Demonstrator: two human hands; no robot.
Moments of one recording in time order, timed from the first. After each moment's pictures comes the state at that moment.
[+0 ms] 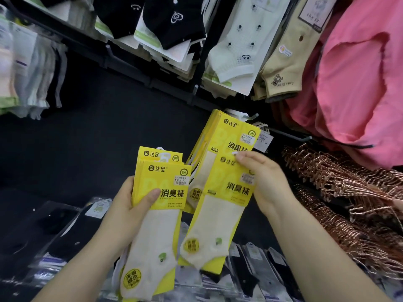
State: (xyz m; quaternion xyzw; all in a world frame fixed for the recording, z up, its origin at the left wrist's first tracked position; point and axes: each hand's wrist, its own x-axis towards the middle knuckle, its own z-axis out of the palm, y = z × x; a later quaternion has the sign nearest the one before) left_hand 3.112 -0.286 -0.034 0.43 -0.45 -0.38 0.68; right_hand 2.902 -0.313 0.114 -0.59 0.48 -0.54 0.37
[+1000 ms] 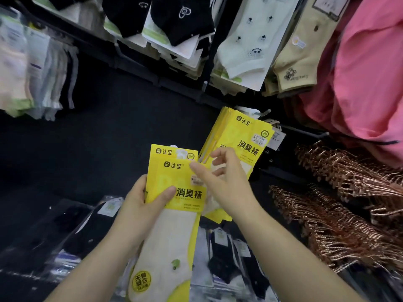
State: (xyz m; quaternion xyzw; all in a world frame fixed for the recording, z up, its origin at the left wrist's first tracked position) left_hand 3.107 -0.282 -0.023 0.39 -0.43 -0.41 0.70; right_hand 2.964 -0.306 0.075 -0.75 0.47 -0.43 0.20
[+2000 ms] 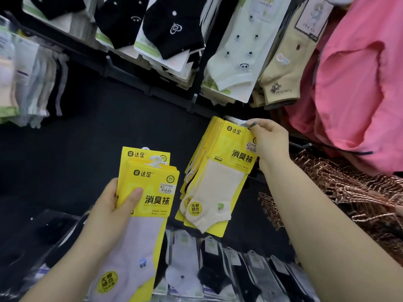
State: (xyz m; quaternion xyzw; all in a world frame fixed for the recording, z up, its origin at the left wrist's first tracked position) left_hand 3.134 -0.287 -0.029 0.46 -0.44 -0.34 0.70; right_hand 2.918 -0.371 0.172 -0.59 0.46 -0.63 0.20
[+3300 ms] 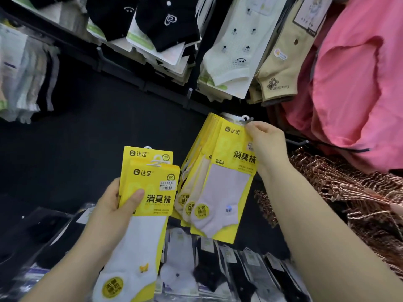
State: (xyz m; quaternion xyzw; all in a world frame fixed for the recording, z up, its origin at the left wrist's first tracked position) left_hand 3.120 -0.294 -0.034 0.40 -0.42 -0.39 0.72; right_hand 2.917 -0.357 0.165 -0.60 0.49 -0.60 0.20
